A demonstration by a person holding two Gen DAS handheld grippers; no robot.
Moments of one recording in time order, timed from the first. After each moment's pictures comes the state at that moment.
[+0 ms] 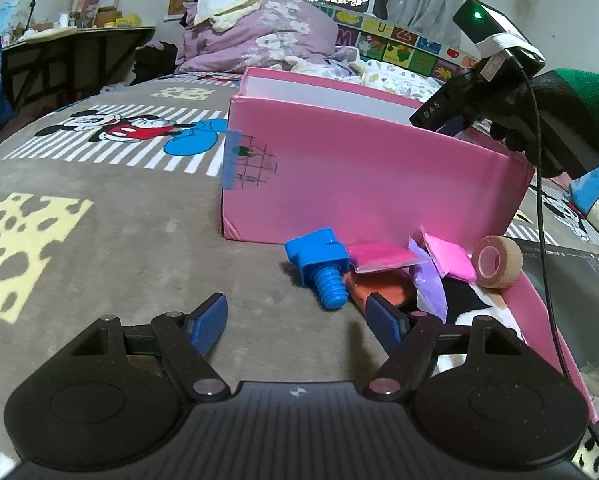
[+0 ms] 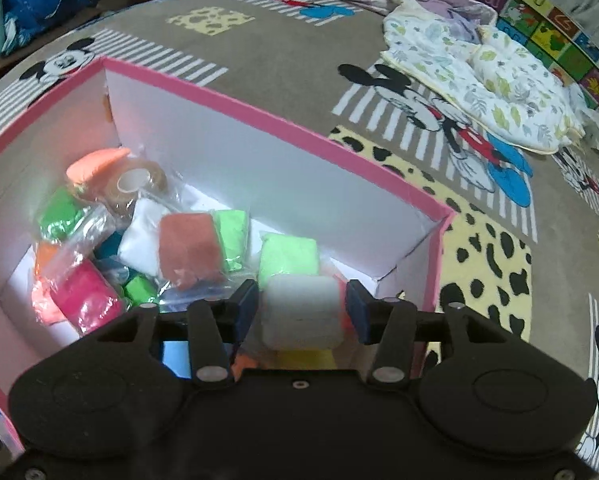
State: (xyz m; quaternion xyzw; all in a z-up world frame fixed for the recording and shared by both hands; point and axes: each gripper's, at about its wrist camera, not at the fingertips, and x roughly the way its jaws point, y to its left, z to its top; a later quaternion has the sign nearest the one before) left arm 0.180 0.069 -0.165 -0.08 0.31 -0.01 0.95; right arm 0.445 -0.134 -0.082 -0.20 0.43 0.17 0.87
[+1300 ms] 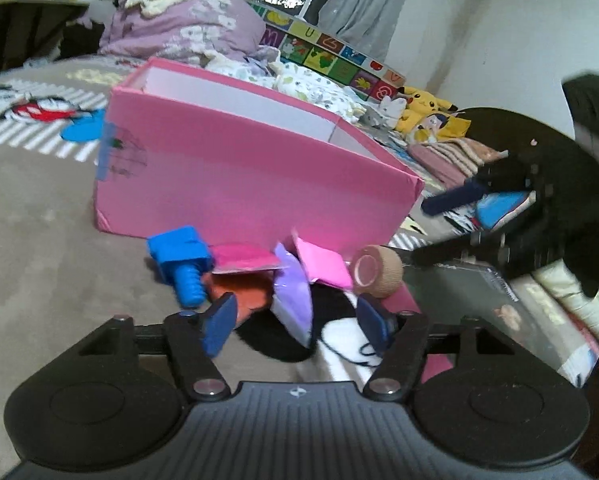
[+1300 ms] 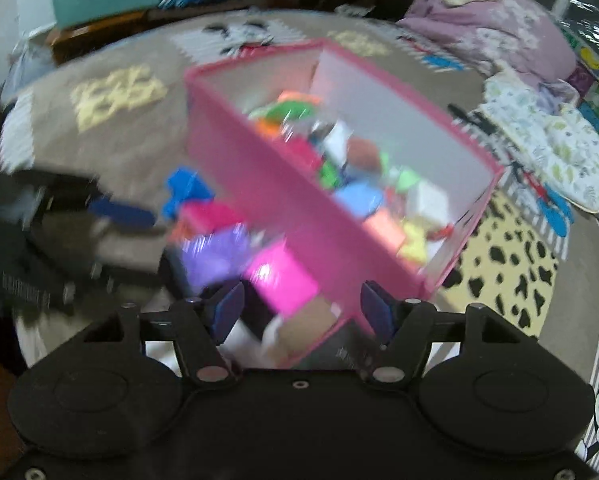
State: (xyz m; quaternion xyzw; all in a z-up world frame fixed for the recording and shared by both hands) left arm 0.187 0.044 -0.162 -0.16 0.29 -0.15 0.93; right arm 0.265 -0.175 -0.073 -0.29 0.37 0.35 0.81
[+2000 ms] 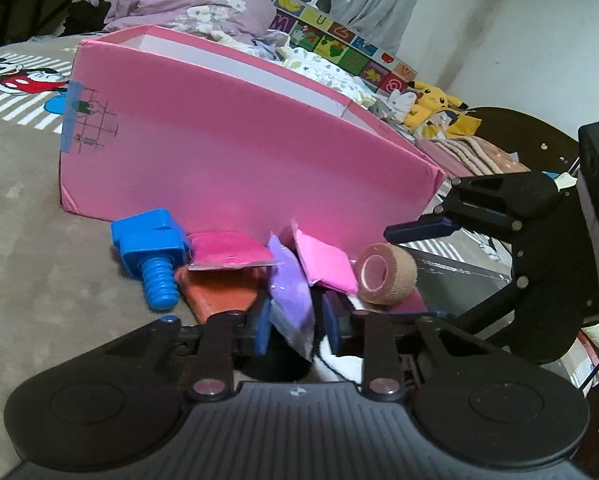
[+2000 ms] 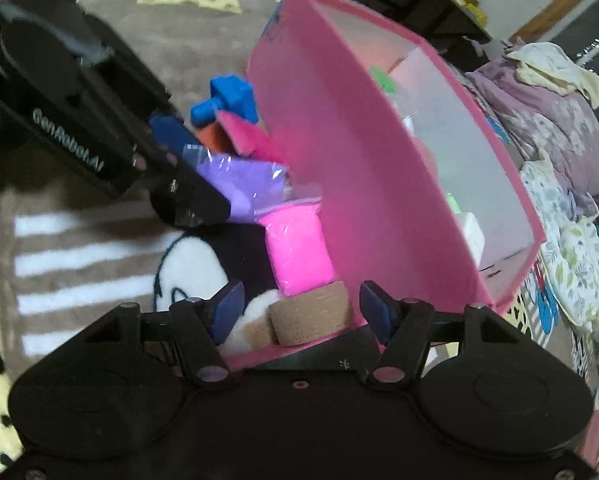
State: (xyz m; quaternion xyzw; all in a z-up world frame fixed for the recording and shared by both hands) left arm 0.213 0.030 -0.180 -0.18 0.31 -0.14 0.92; right arm 0.254 -0.158 -0.133 -0.46 0.28 0.38 0.75
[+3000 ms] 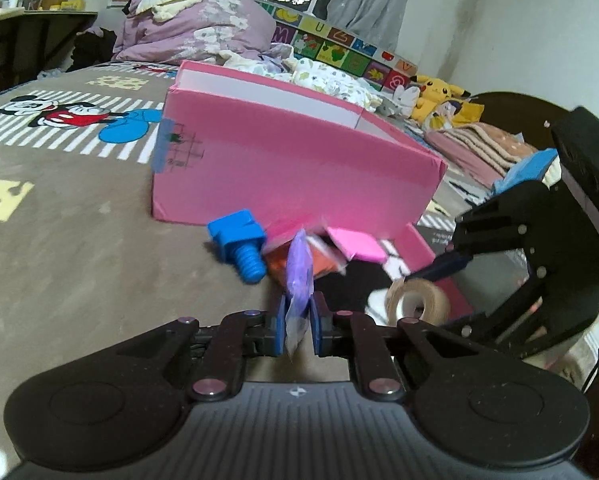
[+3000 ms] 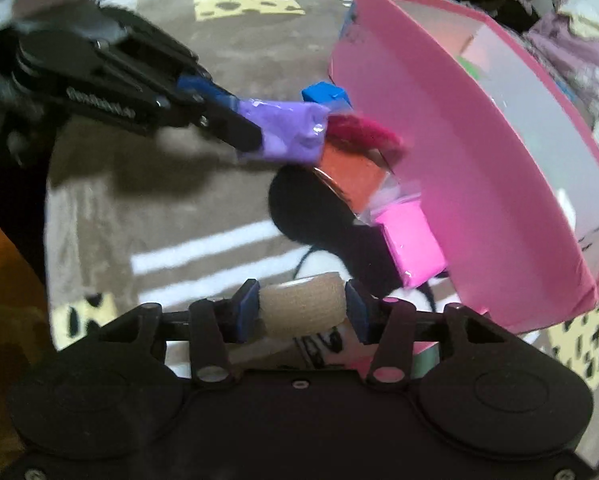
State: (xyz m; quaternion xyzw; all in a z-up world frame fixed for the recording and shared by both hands) left arm 0.161 0.069 -0.163 -0.12 0.30 -0.13 0.94; right arm 0.220 -0.137 -0.127 -0.38 0.37 0.45 0.72
